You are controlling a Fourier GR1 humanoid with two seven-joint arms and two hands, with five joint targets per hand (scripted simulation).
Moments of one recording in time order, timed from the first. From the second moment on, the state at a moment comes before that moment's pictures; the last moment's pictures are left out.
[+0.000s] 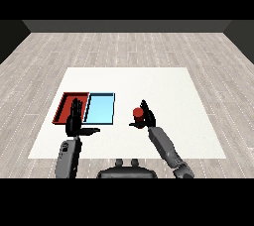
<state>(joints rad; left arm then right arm) -0.01 0.05 0.07 -1.59 0.09 -0.07 -0.45 -0.41 0.00 0.23 -0.80 -0.35 -0.06 -0.48</state>
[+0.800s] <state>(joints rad) -0.01 0.03 0.03 -1.62 0.07 -0.03 -0.41 -0.45 0.00 0.28 -0.76 -0.32 -0.29 -0.49</state>
